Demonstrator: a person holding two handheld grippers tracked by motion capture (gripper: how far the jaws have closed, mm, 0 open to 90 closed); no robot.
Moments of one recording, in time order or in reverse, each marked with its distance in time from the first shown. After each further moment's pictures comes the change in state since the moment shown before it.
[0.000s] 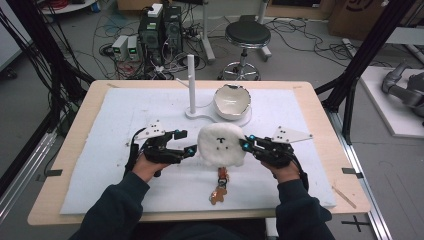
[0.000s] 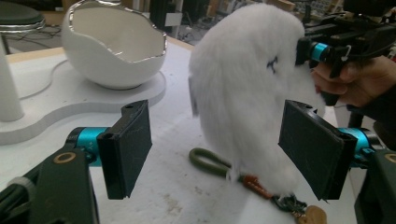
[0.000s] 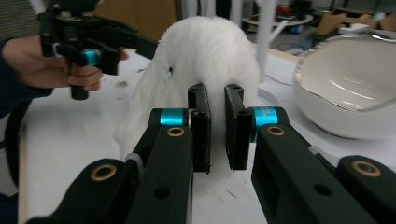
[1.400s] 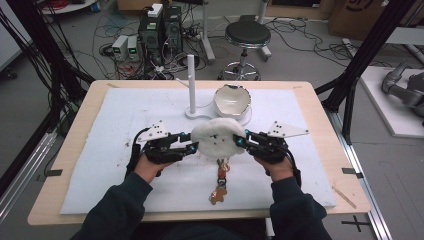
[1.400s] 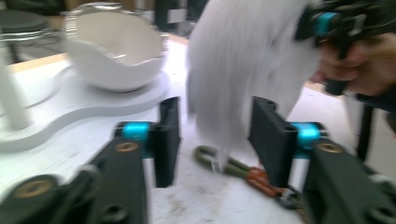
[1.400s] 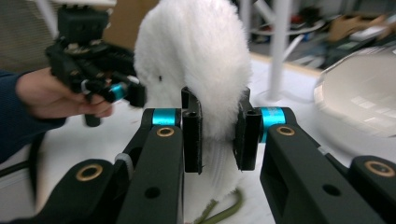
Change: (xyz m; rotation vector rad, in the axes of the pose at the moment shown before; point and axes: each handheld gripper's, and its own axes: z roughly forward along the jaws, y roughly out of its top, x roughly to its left) left arm -0.003 0.005 -0.004 0.022 0.067 0.038; right arm 0.002 0.014 0.010 -0.064 0.007 0.058
